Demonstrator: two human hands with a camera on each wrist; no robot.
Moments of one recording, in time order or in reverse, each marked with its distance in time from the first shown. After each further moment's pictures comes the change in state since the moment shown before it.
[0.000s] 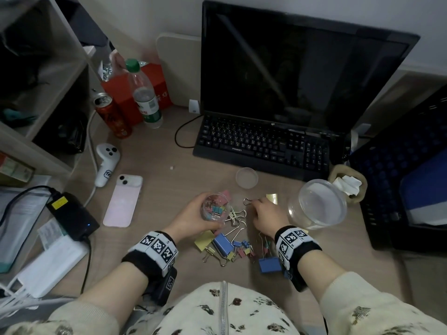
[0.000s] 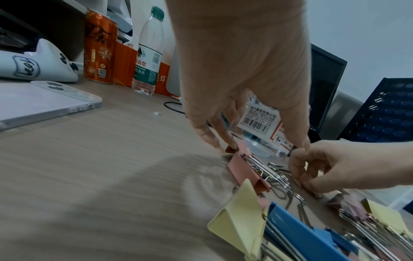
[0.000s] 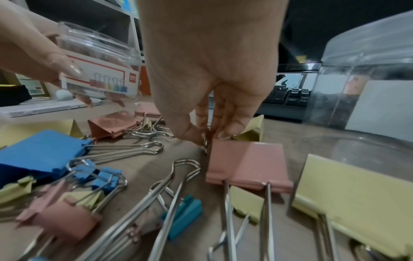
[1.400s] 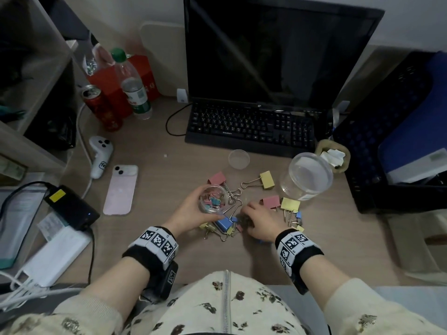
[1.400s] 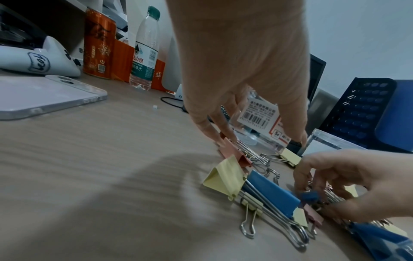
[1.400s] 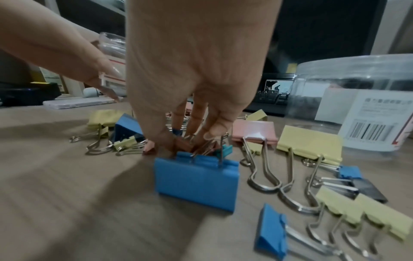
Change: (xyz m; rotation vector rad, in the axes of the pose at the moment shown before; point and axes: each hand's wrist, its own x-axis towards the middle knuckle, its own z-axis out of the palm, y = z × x) left_hand -0.033 -0.007 0.015 -0.053 -0.016 0.002; right_hand -0.070 -0.016 0.028 -0.017 -0.078 -0.130
